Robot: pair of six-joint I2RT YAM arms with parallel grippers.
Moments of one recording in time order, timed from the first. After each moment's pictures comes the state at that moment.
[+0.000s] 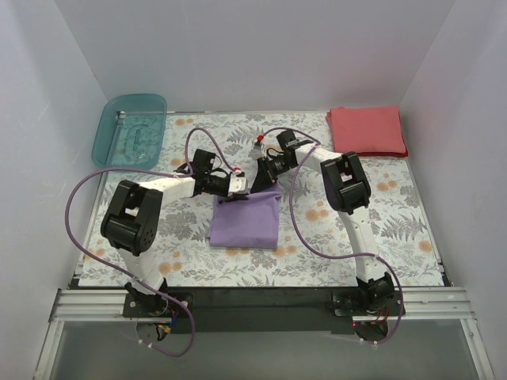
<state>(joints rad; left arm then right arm) -0.38 1.81 1.03 -0.16 0.98 1.12 0.44 2.48 1.85 -0.55 -1.22 -0.16</state>
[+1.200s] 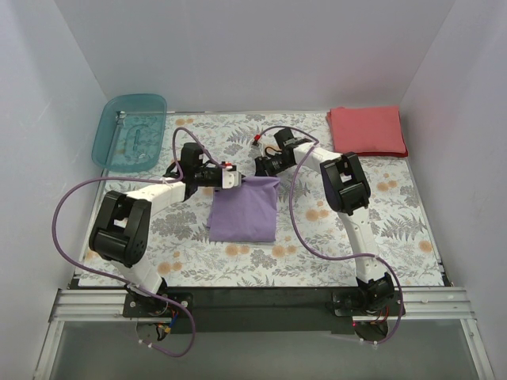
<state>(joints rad) -0.33 1.68 0.94 0.14 0.95 1.08 0.46 2.47 1.86 -0.56 -1.14 -0.14</state>
